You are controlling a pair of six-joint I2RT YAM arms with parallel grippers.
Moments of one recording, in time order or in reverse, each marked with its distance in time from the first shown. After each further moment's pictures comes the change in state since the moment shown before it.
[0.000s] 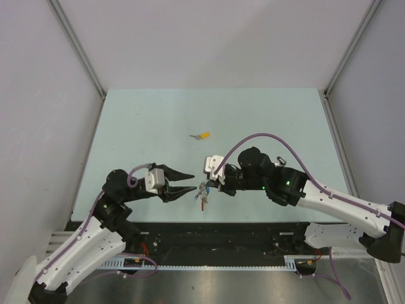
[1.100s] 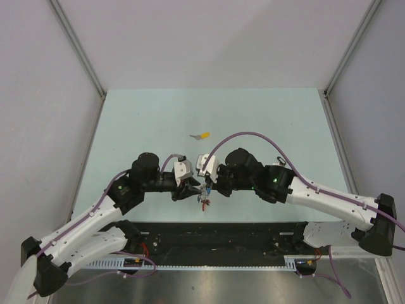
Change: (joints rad) left arm -0.068 0.298 0.181 -0.409 -0.072 0.156; right arm 0.019 0.106 0.037 -0.067 0.108 0.089
